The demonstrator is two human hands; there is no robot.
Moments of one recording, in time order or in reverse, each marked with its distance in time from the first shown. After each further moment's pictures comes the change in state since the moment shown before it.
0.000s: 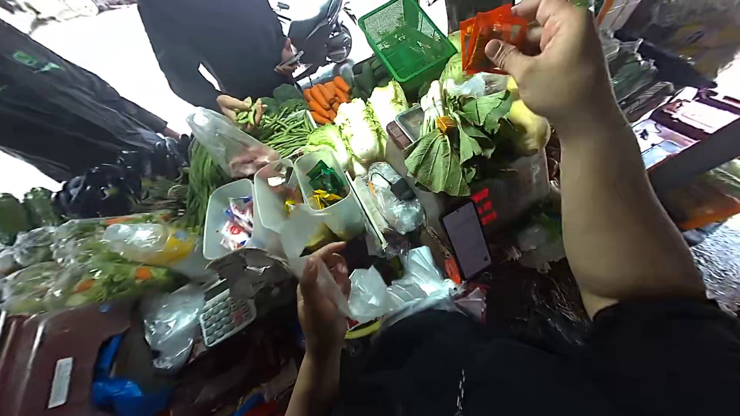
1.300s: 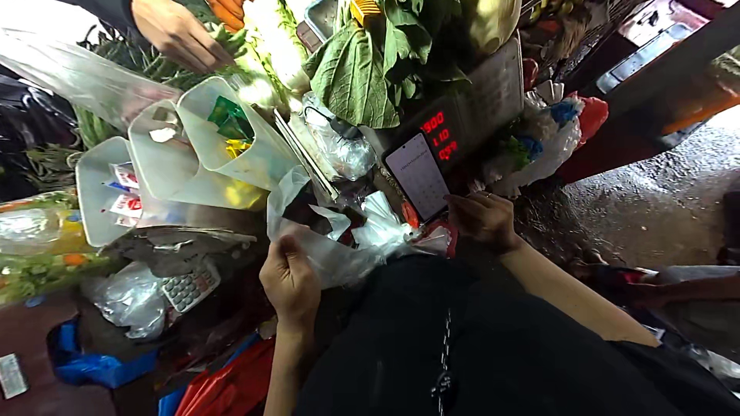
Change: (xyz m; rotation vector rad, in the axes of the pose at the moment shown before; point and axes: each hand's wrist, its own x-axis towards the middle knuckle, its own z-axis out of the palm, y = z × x) left_hand -0.039 -0.036 0.009 0.947 0.033 0.188; right_hand -0.306 0.162 0.067 -0.172 0.100 -0.269
